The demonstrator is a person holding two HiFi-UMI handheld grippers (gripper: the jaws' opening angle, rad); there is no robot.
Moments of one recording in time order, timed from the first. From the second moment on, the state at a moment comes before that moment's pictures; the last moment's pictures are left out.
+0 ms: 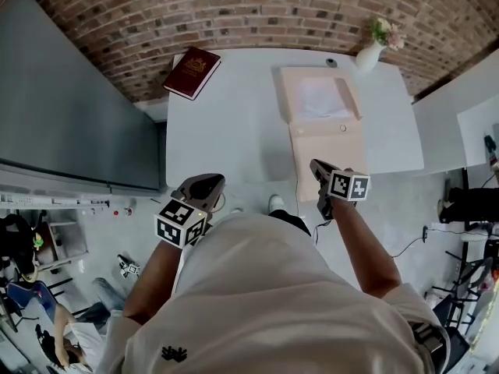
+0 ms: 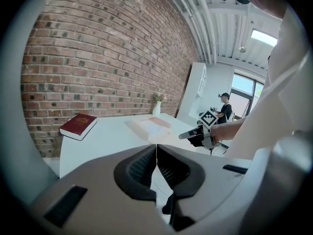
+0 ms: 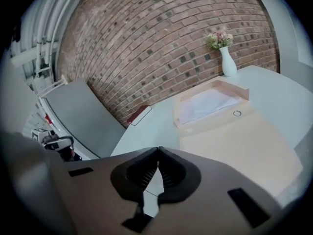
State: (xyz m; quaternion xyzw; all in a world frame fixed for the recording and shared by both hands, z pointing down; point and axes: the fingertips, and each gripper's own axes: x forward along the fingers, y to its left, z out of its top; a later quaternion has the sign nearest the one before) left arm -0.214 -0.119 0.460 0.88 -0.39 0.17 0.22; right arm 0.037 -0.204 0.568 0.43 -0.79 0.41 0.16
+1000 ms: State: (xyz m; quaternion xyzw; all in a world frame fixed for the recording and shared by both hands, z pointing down) left arm -0.223 -0.079 0.472 0.91 -0.31 0.17 0.21; right arm -0.042 -0.104 0.522 0.41 -0.83 0.36 0.13
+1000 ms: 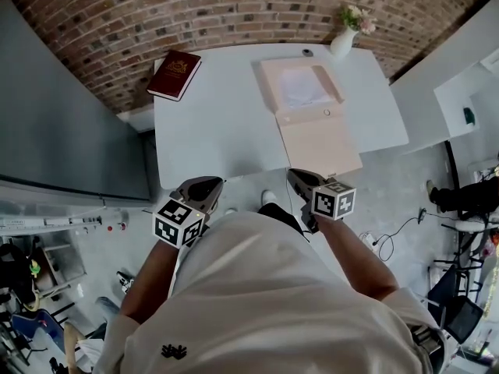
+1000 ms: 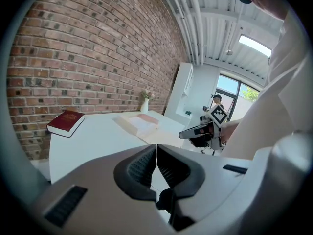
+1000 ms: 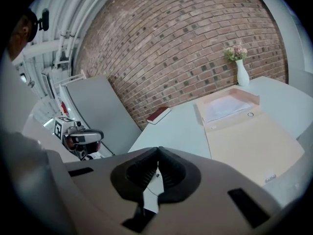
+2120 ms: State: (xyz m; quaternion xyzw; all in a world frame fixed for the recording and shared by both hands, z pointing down) left arm -0.254 -0.072 0.491 0.90 -0.32 0.18 0.24; right arm -0.088 -0.099 0.516 0.38 -0.85 0.31 0.17
